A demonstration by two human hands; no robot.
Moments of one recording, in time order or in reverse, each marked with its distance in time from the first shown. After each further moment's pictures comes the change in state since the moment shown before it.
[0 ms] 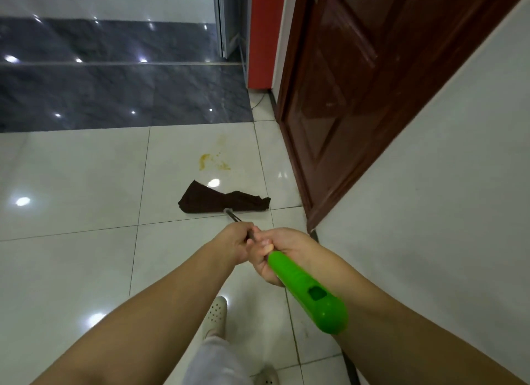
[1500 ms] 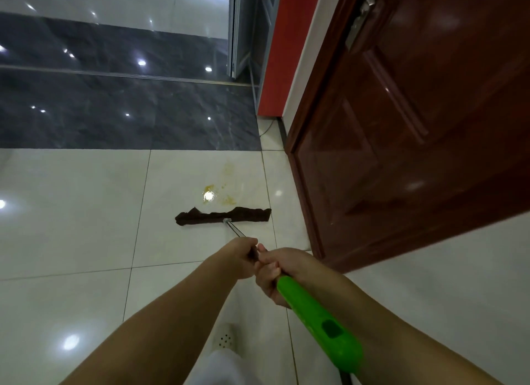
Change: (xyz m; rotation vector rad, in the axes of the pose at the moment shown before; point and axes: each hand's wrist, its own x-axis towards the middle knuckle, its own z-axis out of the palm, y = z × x) left_hand 0.129 0.215 -0.059 -0.230 -0.174 -0.239; right_hand 0.098 -0.134 0.183 -0.085 0.043 0.089
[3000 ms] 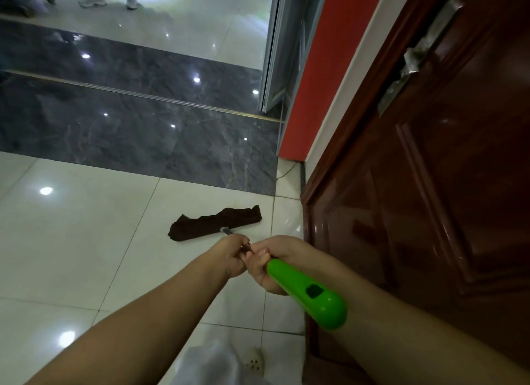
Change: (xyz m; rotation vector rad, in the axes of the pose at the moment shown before) left_hand 0.130 0.238 0.171 -0.243 0.097 0.192; right_hand 0.045 -0.351 0.068 -0.476 0.015 0.067
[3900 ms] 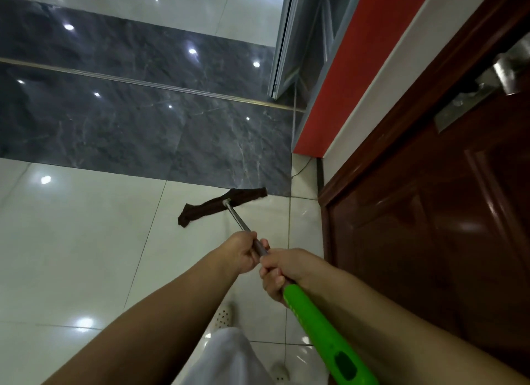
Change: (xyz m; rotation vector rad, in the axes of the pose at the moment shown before) left_hand 0.079 0.178 -0.013 -0.019 0.056 -0.018; right_hand 0.086 -0.128 0.103 -0.053 0.072 0.018
